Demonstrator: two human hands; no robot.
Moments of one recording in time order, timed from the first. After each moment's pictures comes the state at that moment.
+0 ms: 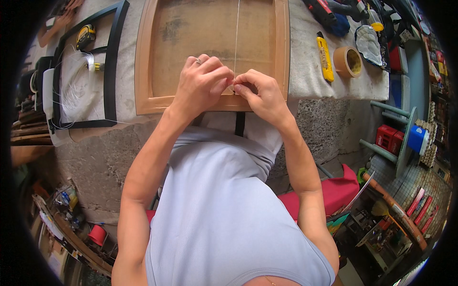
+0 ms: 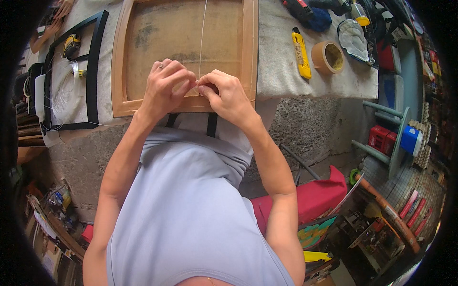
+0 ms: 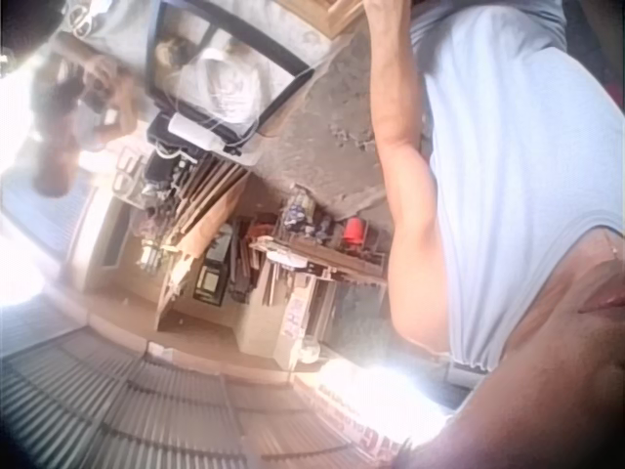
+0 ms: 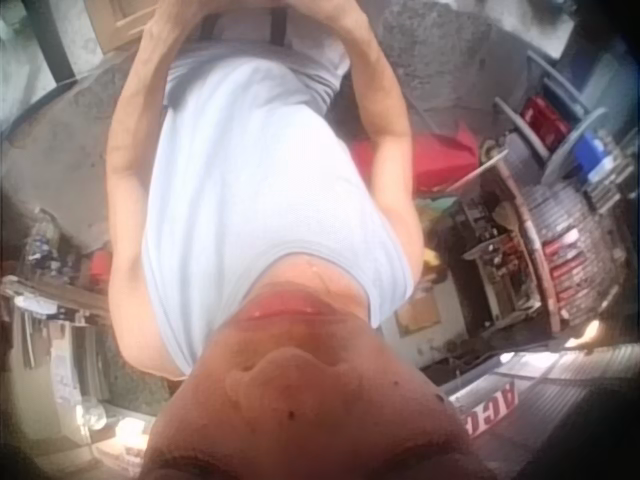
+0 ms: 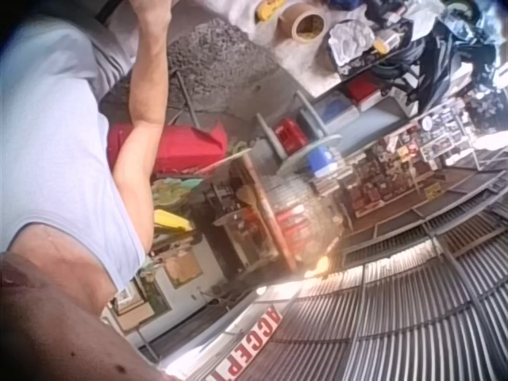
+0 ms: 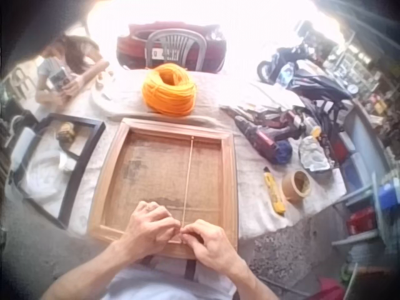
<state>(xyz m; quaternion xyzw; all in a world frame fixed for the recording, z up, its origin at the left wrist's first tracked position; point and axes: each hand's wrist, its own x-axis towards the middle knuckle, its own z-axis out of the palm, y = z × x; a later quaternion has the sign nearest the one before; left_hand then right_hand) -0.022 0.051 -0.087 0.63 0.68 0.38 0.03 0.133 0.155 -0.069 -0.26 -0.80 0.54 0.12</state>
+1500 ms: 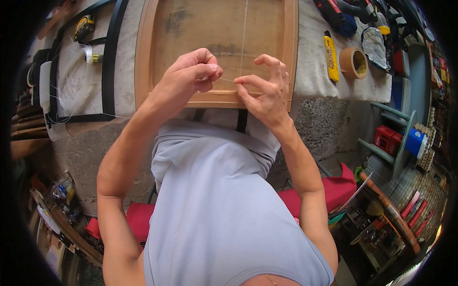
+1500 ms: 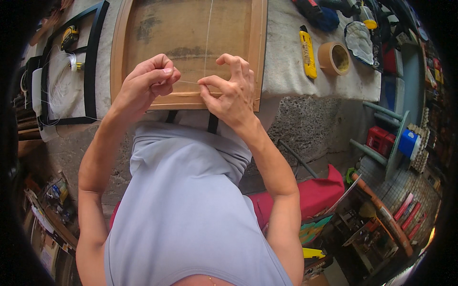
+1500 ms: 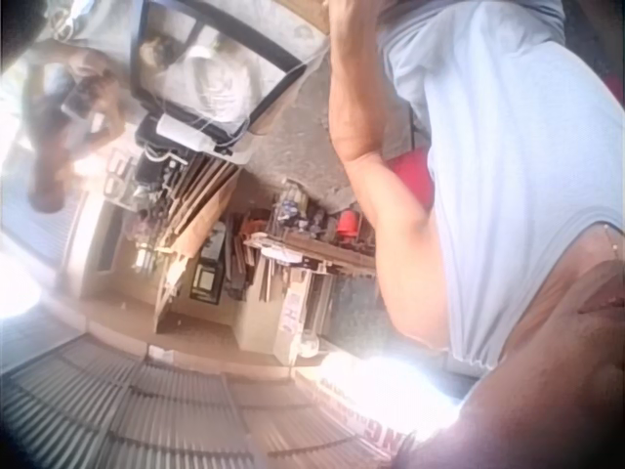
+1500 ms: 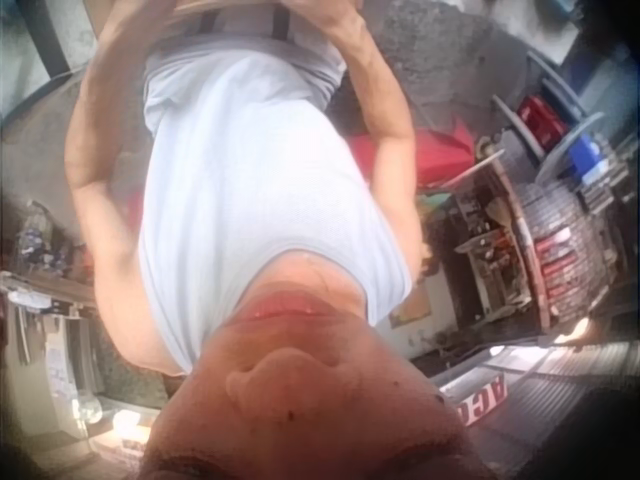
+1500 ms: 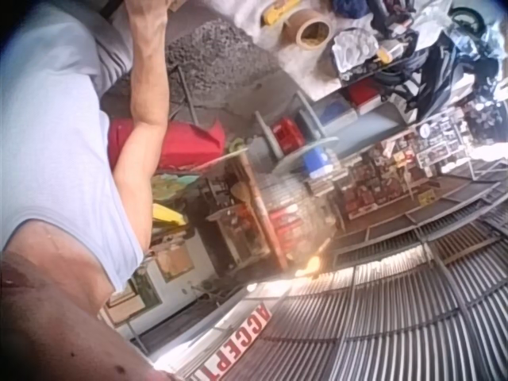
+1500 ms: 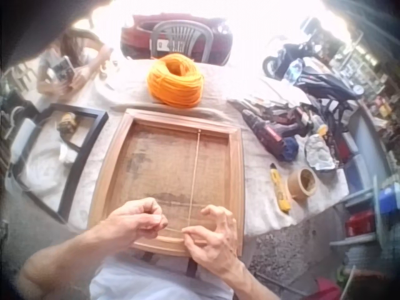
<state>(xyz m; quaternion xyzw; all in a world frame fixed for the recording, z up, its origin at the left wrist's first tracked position) -0.053 0.031 -0.048 0.17 0.48 0.57 0.65 0.135 0.142 -0.075 -0.25 -0.91 0.24 0.22</state>
